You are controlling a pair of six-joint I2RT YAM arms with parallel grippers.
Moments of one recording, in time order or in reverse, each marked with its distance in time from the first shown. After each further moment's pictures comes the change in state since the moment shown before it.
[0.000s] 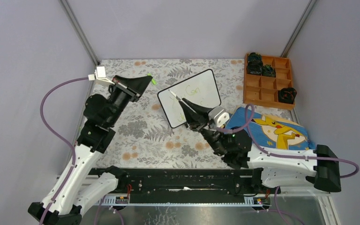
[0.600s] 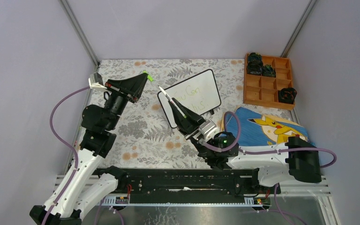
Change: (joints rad) left arm 0.013 -0.075 -0.137 0.279 -0.010 -0.385; right arm 0.087 0.264 0.046 0.507 -0.056 -0.281
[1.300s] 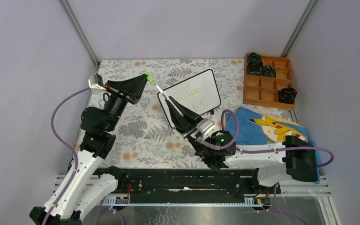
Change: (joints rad) left arm 0.000 -0.014 -0.017 0.038 0.037 -0.050; right arm 0.000 0.042 0.056 0.004 -0.004 0.025
